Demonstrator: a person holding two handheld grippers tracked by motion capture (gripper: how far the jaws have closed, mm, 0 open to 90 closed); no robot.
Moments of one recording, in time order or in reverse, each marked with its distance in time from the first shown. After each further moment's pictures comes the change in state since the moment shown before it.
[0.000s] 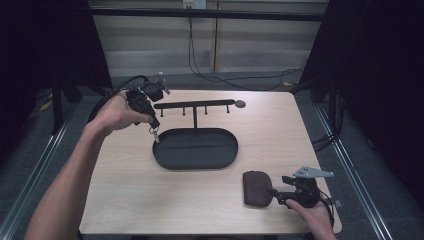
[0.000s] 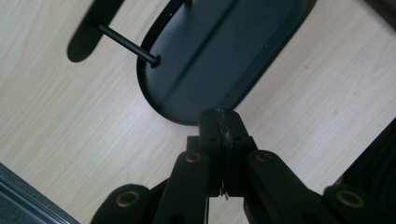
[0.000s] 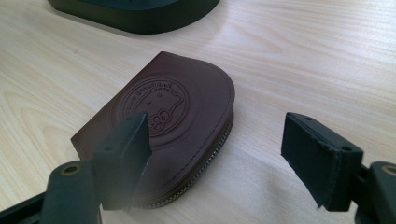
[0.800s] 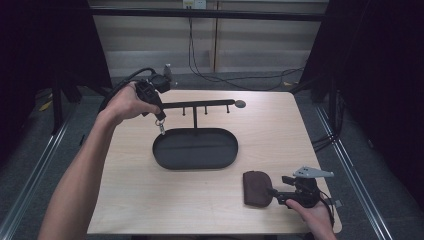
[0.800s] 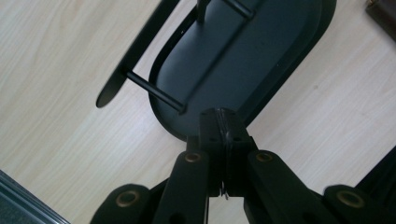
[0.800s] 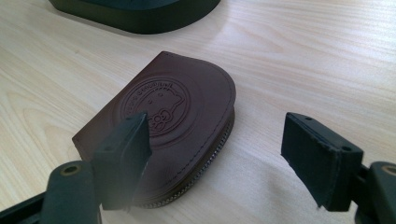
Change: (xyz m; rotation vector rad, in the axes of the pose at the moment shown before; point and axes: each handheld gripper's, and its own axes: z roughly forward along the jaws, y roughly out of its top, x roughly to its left) left arm 0.015 0.028 0.009 0.000 -0.005 -0.026; right arm 0.000 0.000 0.000 0.002 0.005 0.003
